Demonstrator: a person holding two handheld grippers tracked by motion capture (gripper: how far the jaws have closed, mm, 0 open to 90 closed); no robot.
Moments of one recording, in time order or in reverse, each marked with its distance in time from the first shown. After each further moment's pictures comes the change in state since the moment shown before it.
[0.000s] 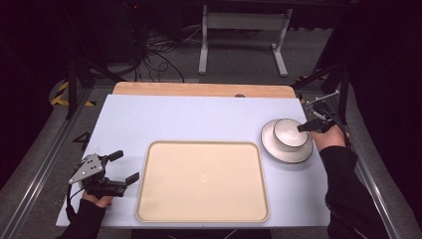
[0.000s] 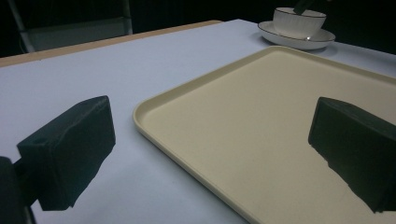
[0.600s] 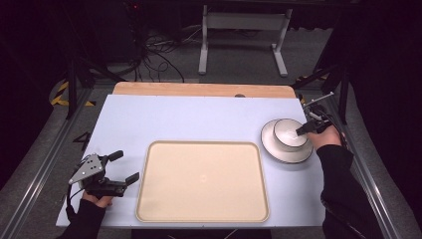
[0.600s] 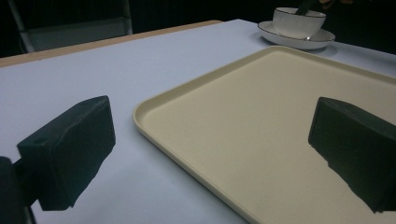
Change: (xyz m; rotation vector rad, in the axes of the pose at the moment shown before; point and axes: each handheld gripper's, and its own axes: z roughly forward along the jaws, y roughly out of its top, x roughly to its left) left arm 0.000 0.000 0.000 0.001 -0.001 0.001; right arm -0.004 0.002 0.021 0.091 0.028 0.045
